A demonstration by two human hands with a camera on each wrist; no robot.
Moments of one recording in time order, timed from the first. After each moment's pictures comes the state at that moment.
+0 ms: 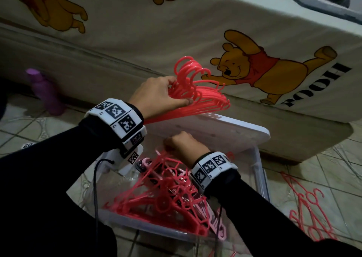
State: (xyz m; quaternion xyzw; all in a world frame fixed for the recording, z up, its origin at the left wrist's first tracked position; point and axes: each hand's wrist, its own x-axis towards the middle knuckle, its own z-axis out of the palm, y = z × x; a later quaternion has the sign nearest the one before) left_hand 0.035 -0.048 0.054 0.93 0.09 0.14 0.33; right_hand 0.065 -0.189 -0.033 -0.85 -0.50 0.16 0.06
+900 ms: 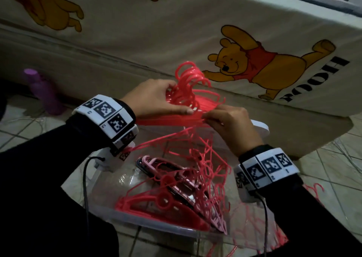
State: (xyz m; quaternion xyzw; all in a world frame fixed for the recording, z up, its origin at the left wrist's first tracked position) left_hand 0.021 -0.049 0.064 0.95 0.03 0.05 0.31; right_hand 0.079 -0.268 0.043 -0.83 -0.48 -0.15 0.25
